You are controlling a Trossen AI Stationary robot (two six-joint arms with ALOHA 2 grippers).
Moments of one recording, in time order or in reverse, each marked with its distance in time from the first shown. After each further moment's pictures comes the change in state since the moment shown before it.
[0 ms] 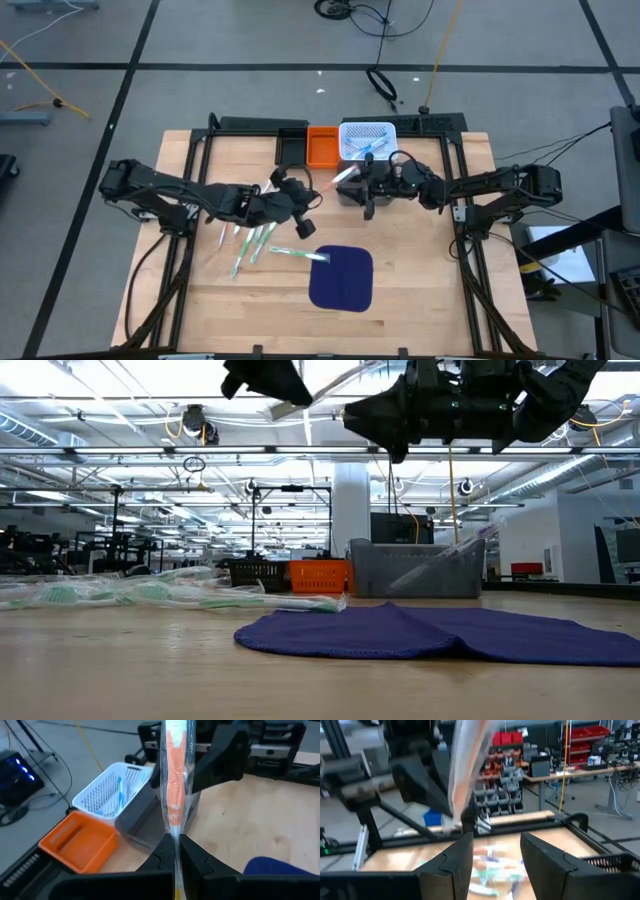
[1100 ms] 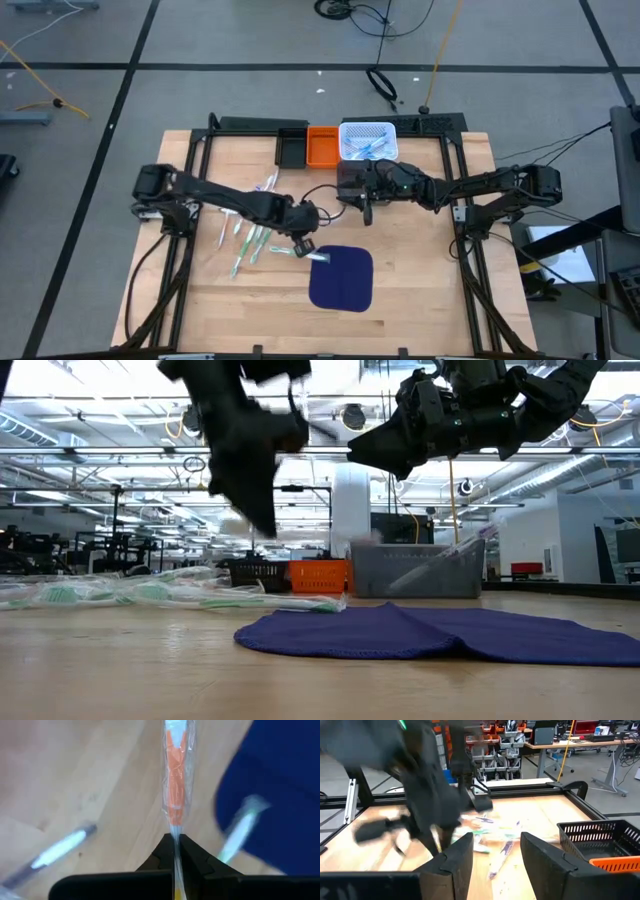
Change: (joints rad) left arm 0.073 0.259 -0.003 -0.308 0.474 -0.241; right arm 0.009 -0.001 0.000 -0.207 -0.002 -0.108
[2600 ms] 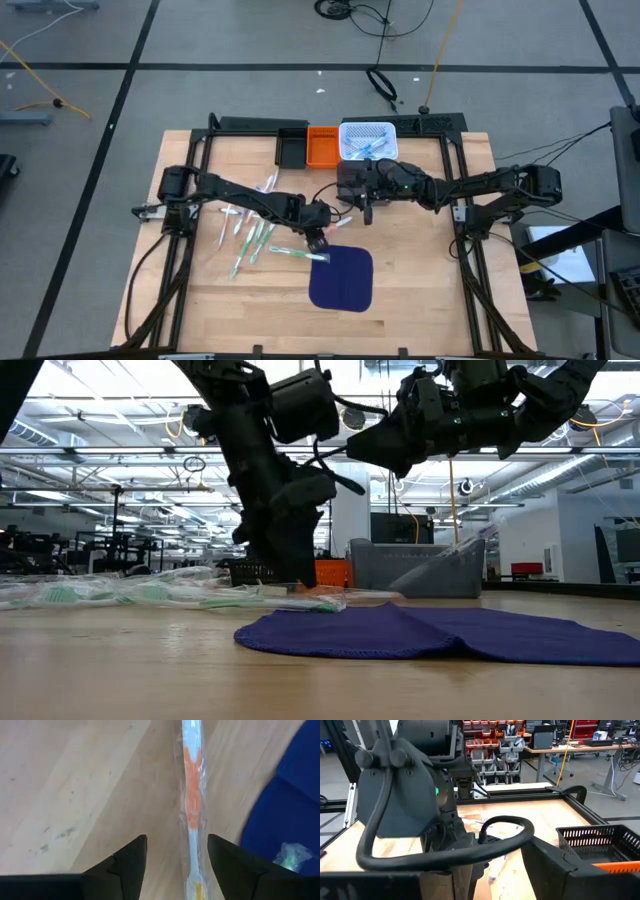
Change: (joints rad) left arm 0.074 0.189 0.003 0.197 0.057 0.000; right arm 0.000 0.000 0.000 0.021 -0.003 0.000
